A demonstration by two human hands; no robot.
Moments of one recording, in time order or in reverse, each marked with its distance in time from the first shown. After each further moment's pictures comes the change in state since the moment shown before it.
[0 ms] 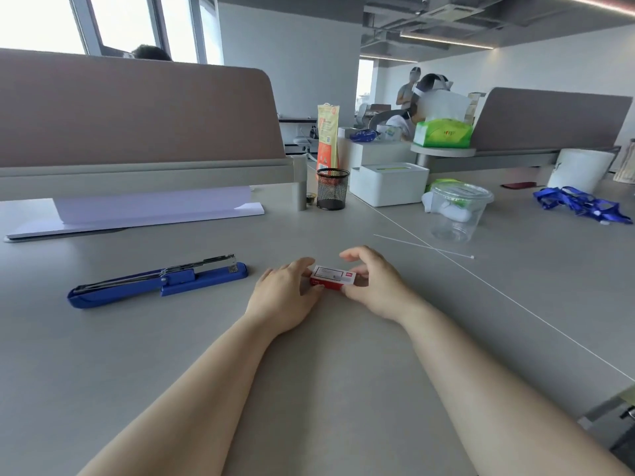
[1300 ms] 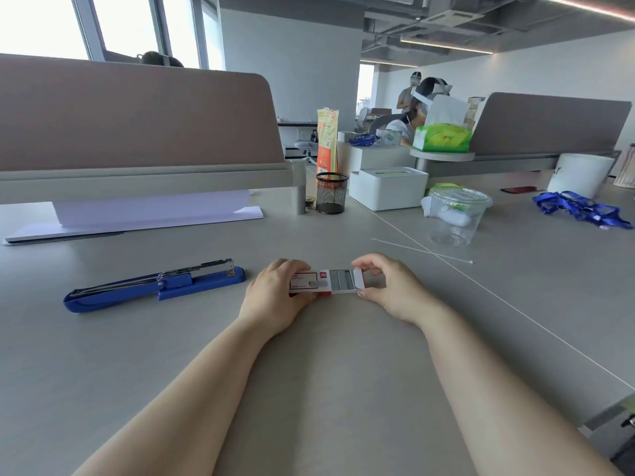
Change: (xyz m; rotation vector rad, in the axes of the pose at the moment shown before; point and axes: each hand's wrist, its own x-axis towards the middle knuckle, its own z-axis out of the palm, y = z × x) left_hand 0.002 -0.008 -0.003 -0.111 0.071 0.008; right_hand -0.002 0.012 -0.026 -0.085 -0.032 0.075
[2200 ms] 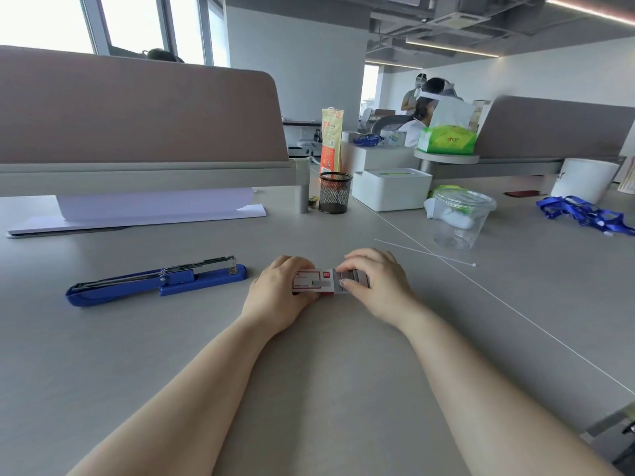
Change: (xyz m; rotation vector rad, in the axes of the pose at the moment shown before) left_hand -0.001 0.005 -0.002 -0.005 0.011 0.016; right_hand 0.006 -0.014 0.020 -0.253 0.167 -0.253
